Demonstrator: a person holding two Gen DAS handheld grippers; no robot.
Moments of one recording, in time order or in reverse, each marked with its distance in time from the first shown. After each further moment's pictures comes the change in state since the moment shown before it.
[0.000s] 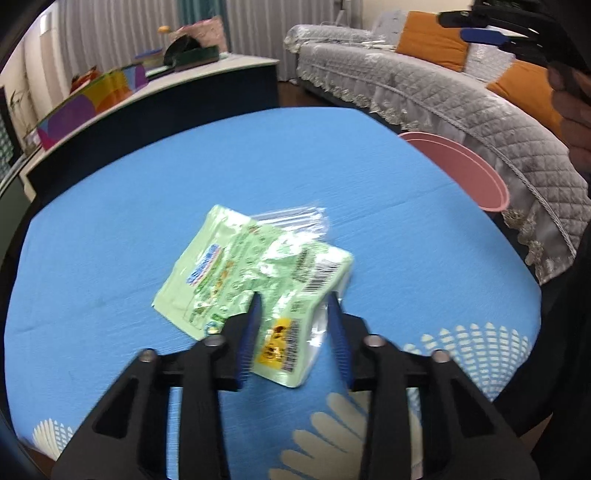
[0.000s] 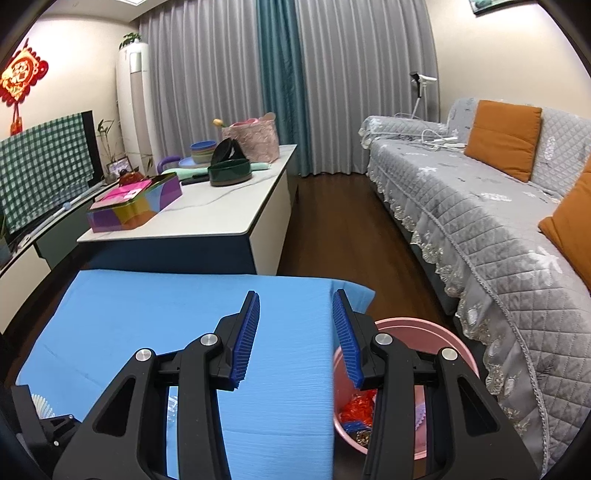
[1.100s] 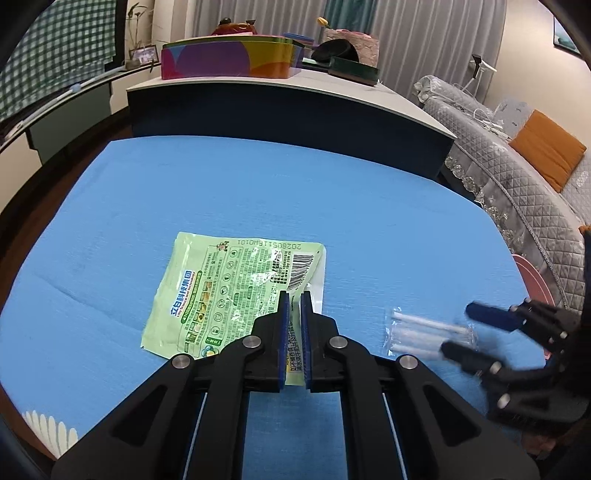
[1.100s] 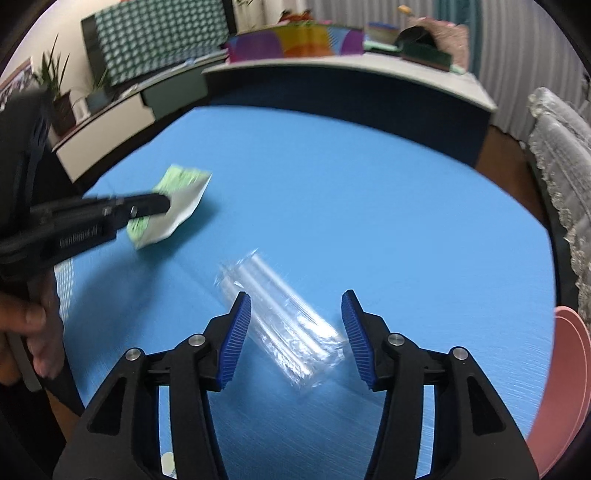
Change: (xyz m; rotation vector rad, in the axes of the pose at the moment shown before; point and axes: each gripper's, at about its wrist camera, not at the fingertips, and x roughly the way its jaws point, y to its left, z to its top) left arm 0.004 0.127 0.026 -0.450 -0.083 0.169; right arm 0.107 0.168 -0.112 -0.408 0.418 0.445
